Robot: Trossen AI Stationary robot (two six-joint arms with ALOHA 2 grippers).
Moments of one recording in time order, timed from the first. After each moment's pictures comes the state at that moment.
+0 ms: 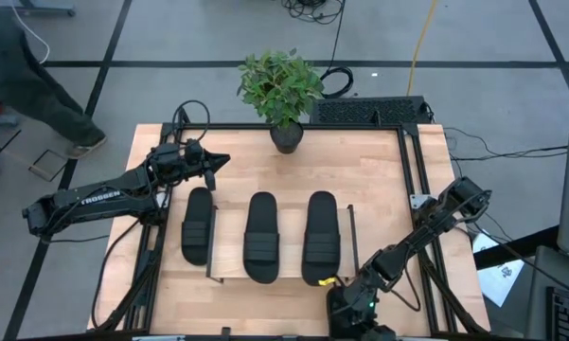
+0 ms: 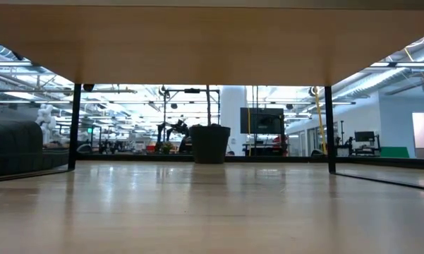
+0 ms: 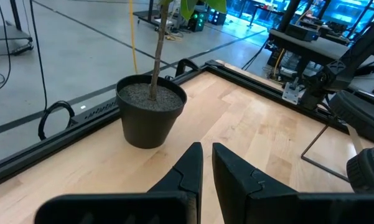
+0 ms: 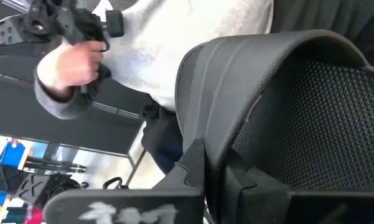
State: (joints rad) left arm 0.50 0.67 0.33 0.13 0.09 -0.24; right arm 0.70 1.77 0.94 0.31 -0.68 0.66
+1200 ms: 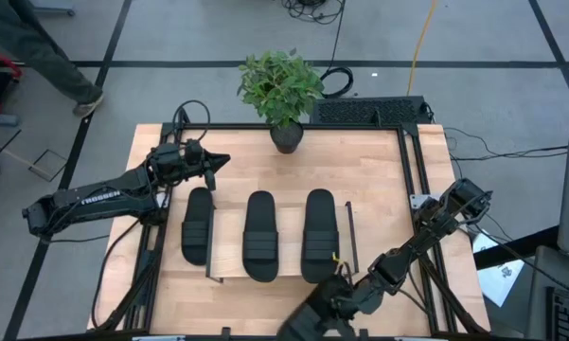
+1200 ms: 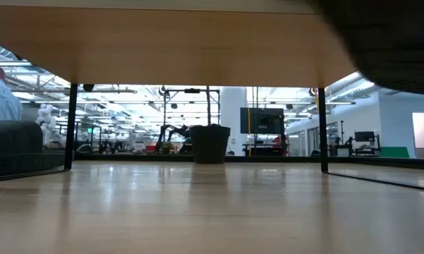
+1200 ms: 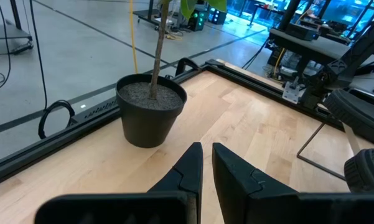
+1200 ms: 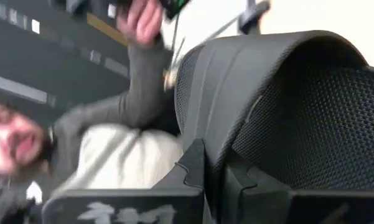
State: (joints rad) left arm 0.50 0.67 0.33 0.13 0.09 -0.24; right arm 0.75 1.77 0.94 0.47 0.09 1.06
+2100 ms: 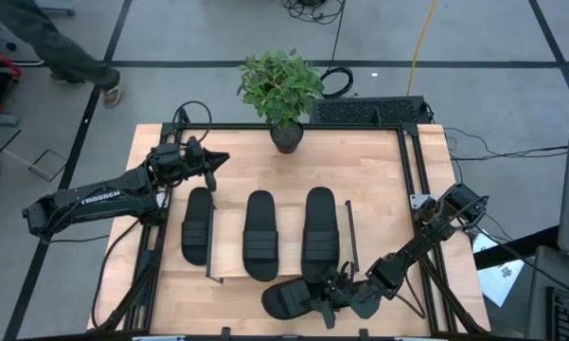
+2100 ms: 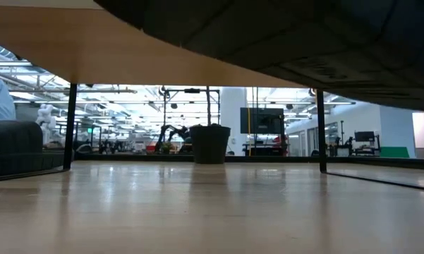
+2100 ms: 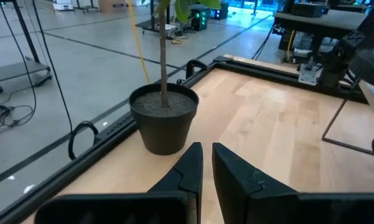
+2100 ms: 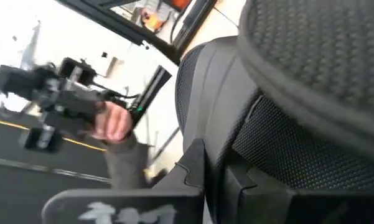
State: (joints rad) left arm 0.50 0.67 0.33 0.13 0.05 -0.05; right arm 0.76 1.83 0.96 0.50 0.53 1.26
